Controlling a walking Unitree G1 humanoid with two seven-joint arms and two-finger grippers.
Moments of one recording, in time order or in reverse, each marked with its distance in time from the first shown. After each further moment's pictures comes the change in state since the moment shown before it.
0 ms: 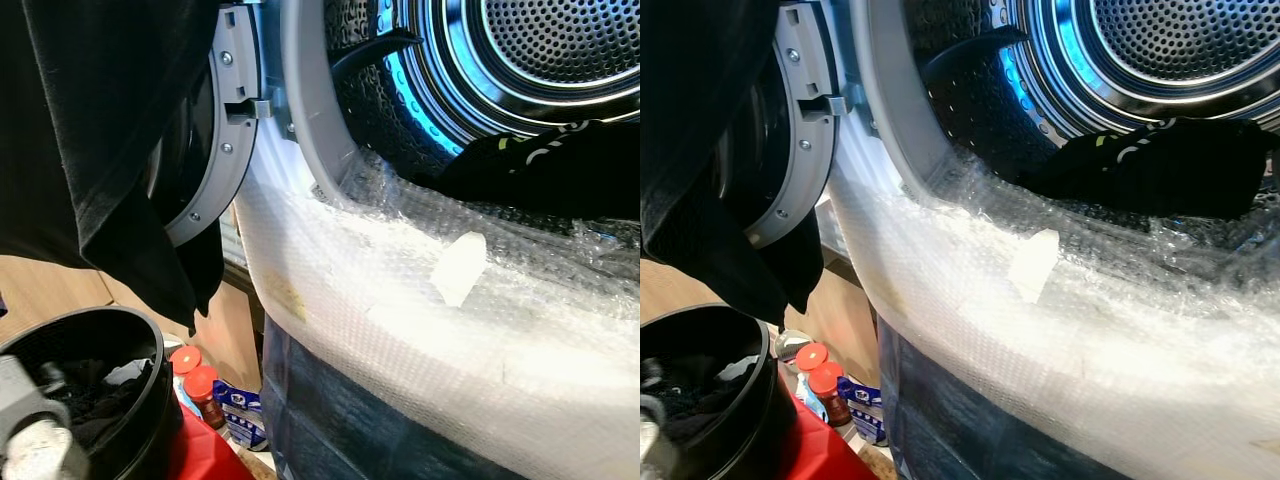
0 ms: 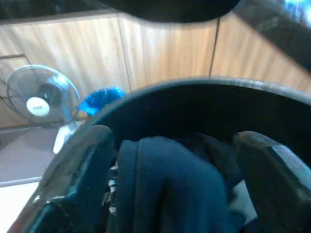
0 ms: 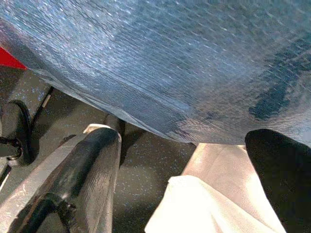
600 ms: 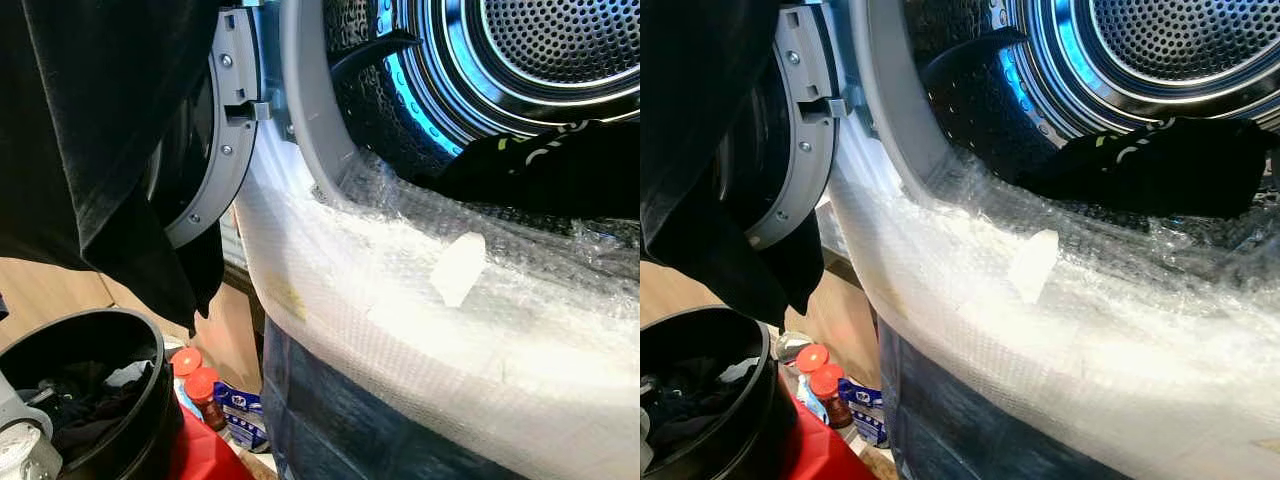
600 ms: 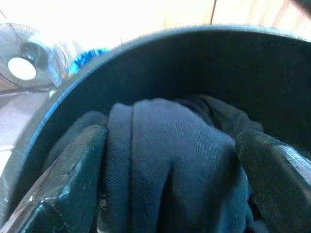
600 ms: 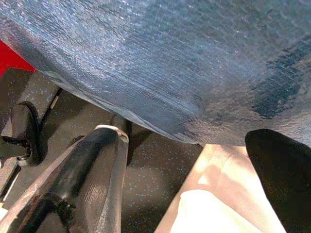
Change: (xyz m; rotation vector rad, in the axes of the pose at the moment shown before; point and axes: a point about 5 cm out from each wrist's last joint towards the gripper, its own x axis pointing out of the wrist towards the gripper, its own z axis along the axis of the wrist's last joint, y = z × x) left arm 0.019 0.007 -0.017 -0.003 0.193 -0.021; right arm 0.000 0.002 0.001 -0.003 0.000 0.031
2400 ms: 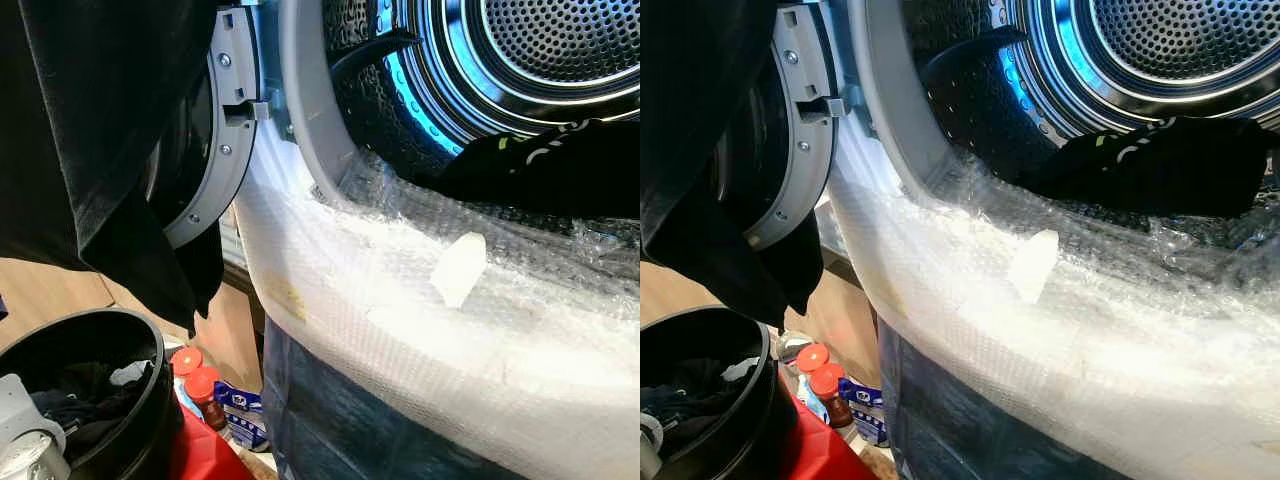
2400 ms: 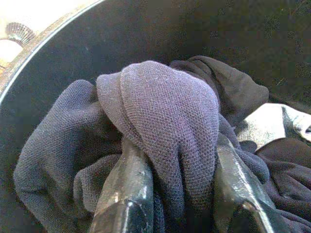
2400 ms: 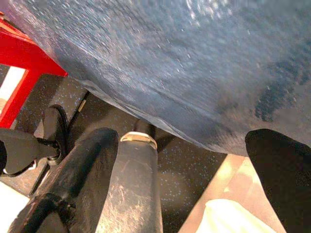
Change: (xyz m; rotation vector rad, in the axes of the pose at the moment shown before) left arm -0.001 -0.004 -0.017 0.062 0.097 -0.031; right arm 0.000 0.017 0.011 0.030 -0.012 0.085
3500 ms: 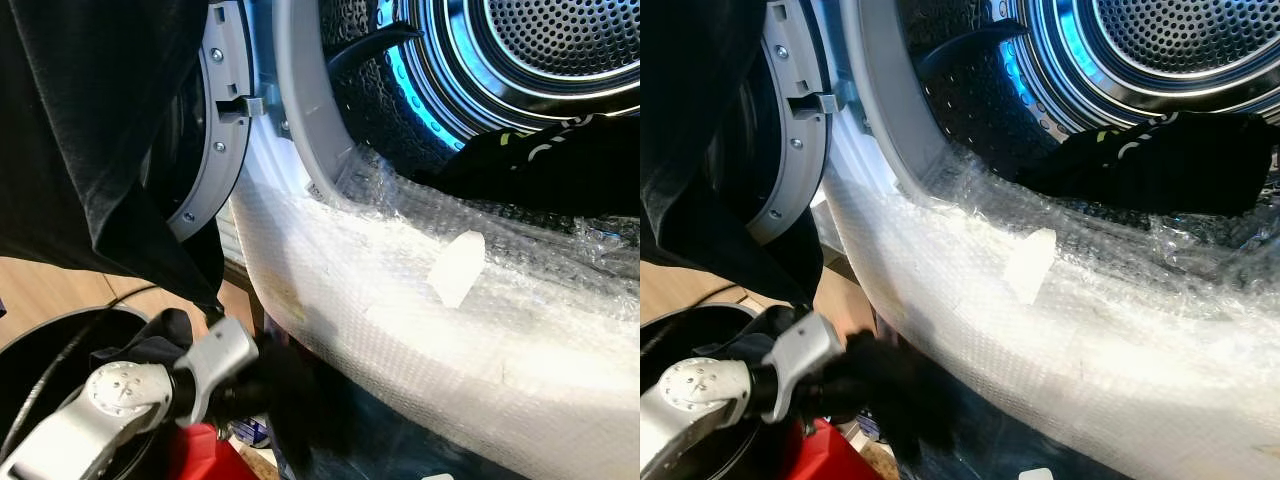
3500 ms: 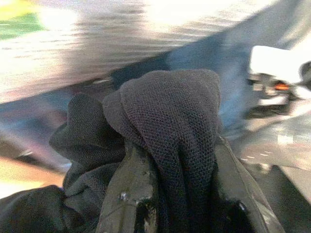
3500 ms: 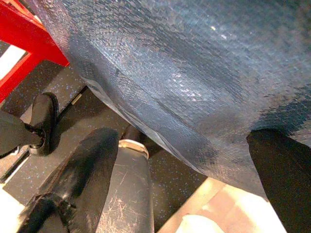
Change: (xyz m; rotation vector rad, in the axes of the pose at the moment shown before) left arm -0.169 -0.140 0.009 1.017 -0.038 -1.679; right arm 0.000 0.007 0.011 -0.210 -0.046 0.020
